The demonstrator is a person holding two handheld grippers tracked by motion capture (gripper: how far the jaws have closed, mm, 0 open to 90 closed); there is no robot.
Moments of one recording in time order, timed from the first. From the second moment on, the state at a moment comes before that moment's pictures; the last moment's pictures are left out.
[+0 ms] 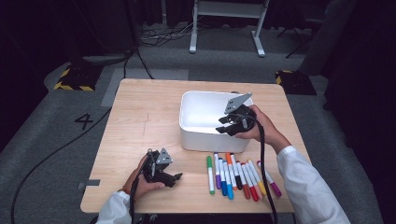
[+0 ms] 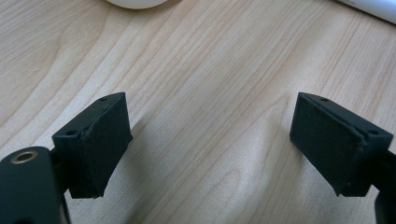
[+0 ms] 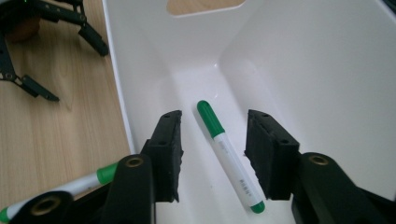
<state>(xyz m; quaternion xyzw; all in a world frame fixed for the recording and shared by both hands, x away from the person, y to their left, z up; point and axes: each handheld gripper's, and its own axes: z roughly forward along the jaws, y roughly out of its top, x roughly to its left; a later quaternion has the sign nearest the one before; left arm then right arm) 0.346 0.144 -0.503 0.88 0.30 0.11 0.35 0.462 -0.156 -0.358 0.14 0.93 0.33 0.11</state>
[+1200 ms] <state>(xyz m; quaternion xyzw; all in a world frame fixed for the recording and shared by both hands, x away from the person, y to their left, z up) 0.346 0.144 -0.503 0.88 0.30 0.11 0.35 0.337 -0.331 -0.410 0.29 0.86 0.37 0.21</state>
